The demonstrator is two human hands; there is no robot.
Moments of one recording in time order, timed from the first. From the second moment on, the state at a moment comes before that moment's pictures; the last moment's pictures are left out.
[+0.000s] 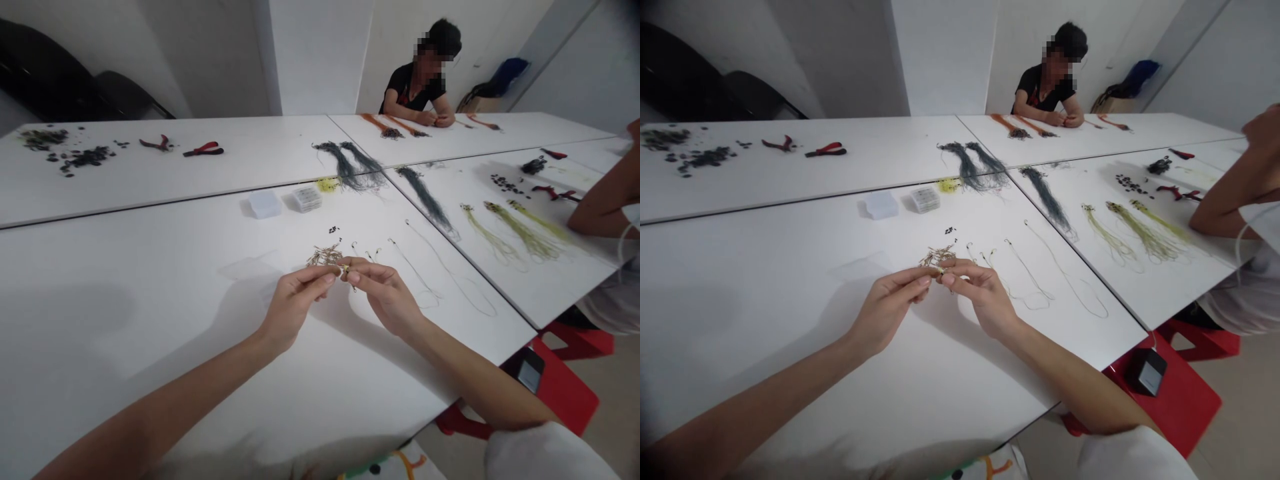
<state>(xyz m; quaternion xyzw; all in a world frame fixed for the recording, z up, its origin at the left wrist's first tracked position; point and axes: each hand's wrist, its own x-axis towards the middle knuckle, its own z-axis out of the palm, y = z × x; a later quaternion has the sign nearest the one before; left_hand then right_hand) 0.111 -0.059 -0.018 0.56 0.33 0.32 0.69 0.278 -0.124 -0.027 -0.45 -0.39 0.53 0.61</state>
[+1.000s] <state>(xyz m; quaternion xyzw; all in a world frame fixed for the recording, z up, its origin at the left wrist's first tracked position) 0.129 -0.067 -0.019 0.47 0.24 0.26 0.80 0.278 -0.120 -0.029 -0.37 -0.33 0.58 0.64</state>
